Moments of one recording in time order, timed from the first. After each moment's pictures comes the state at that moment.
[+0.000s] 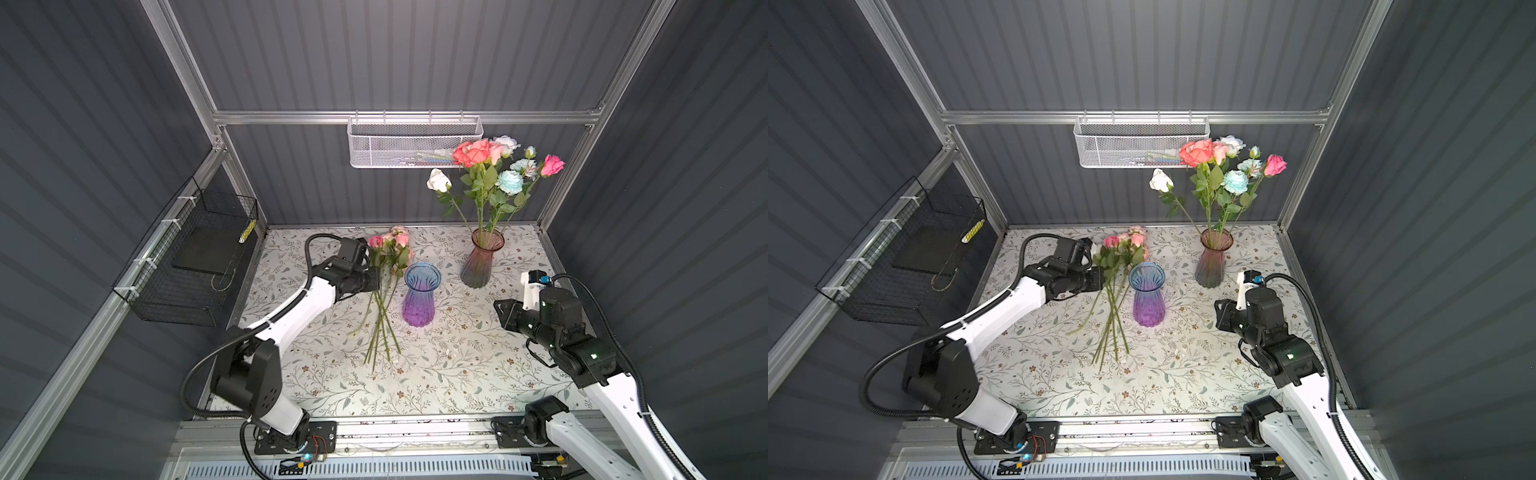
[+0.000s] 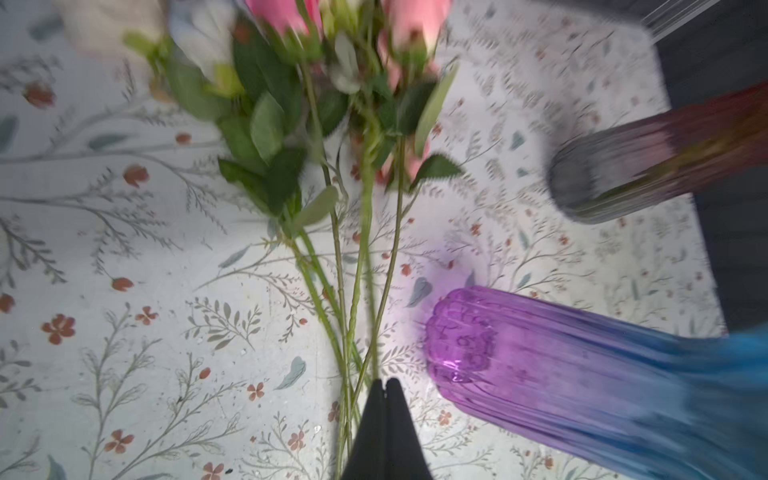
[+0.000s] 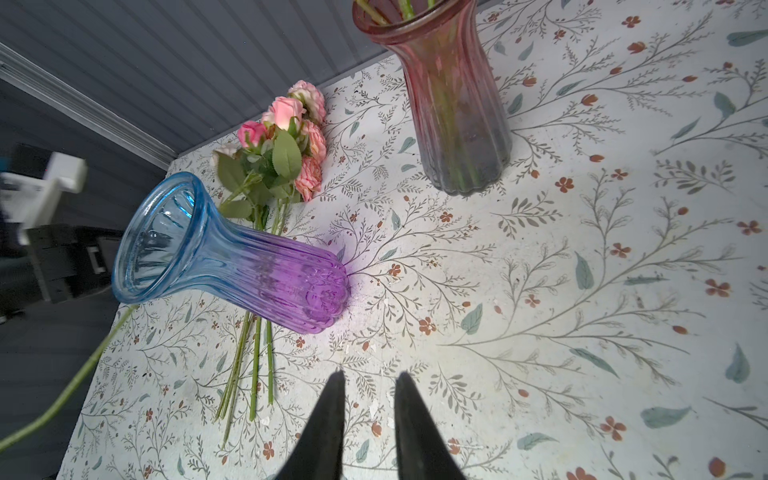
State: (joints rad) left arm -0.49 1.49 1.21 -0.50 0.13 -0.41; right arm 0.31 0.71 0.79 -0.66 -0.06 0.51
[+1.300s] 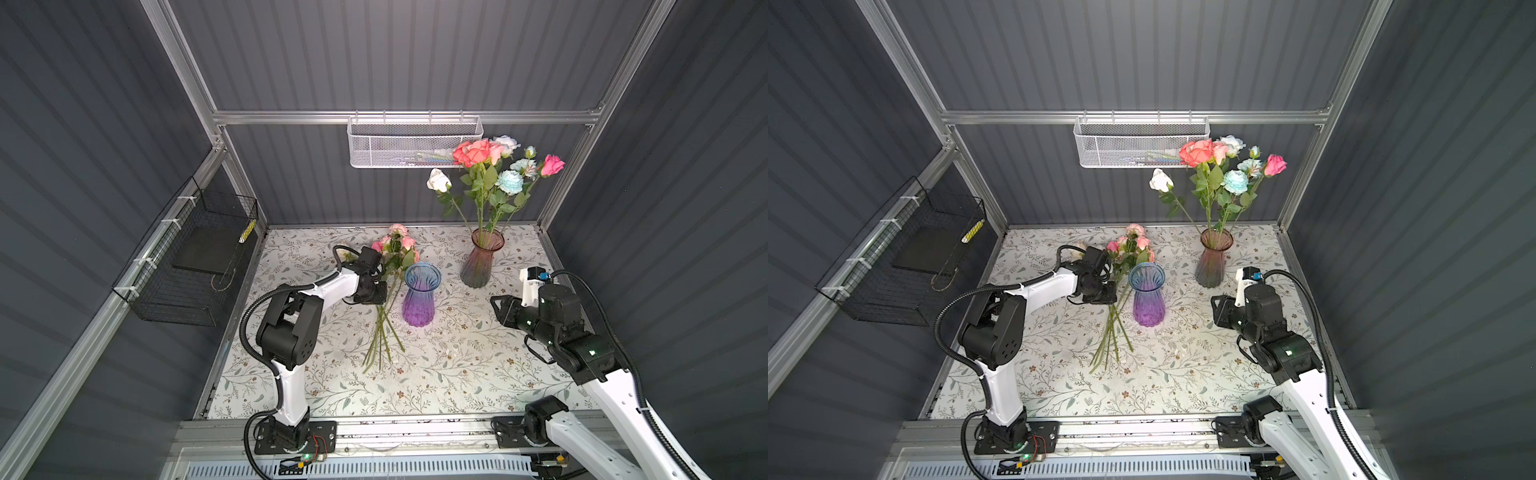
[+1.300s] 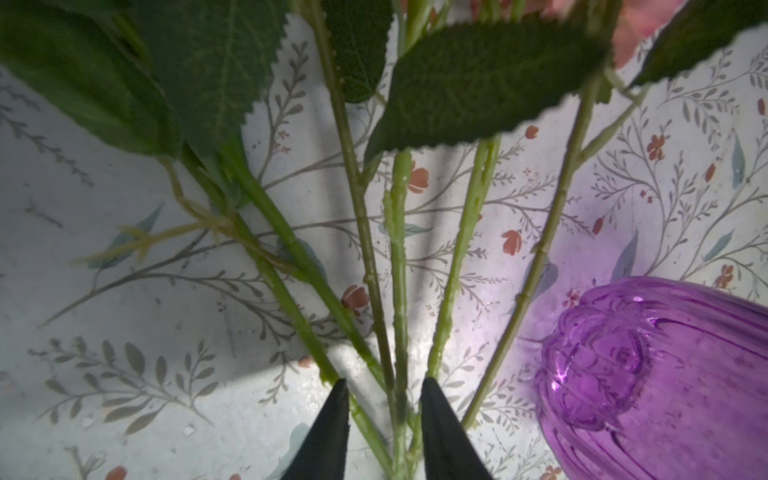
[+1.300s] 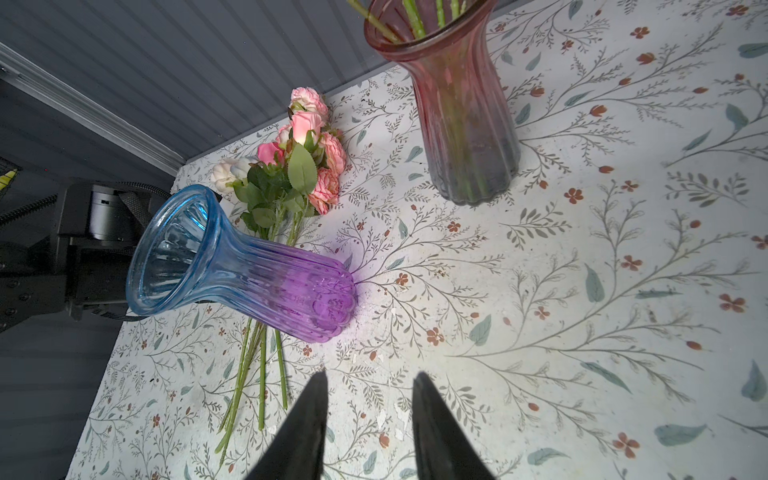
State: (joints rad) left arm -0.48 1.94 1.34 -0.58 0.17 -0.33; right arm 0.31 0.73 0.80 -0.63 -0.06 0.52
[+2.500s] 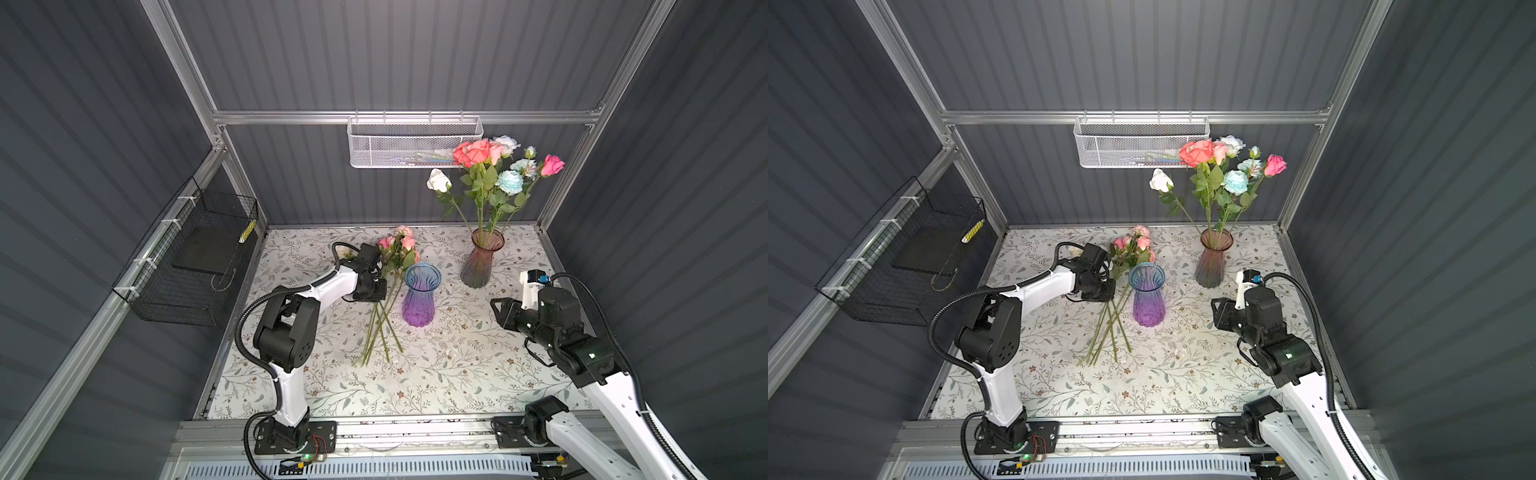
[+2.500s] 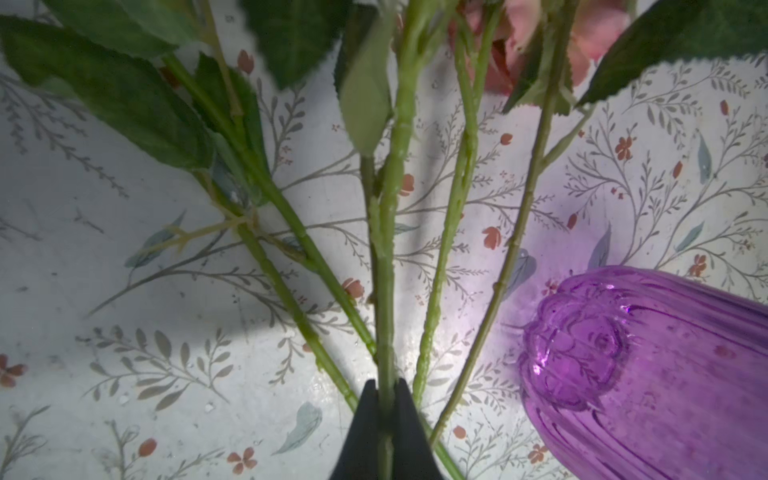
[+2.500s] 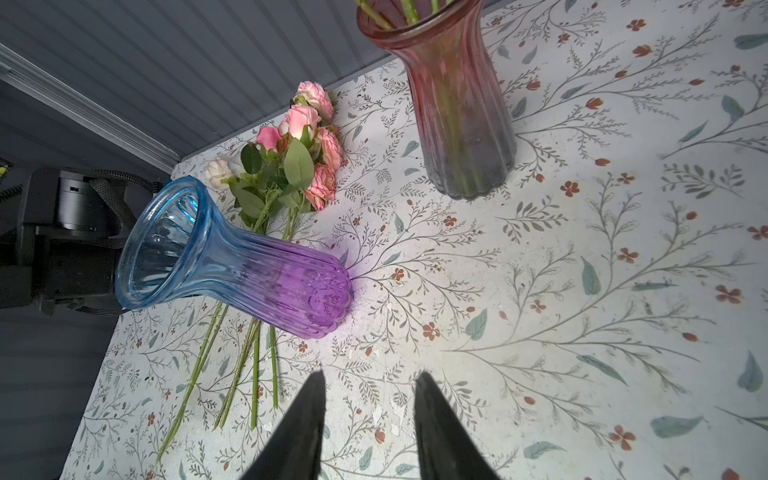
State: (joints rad) left arm -0.48 1.91 1.37 -0.62 0.16 -0.30; right arm 0.32 0.70 0.78 -0.63 -0.05 0.52
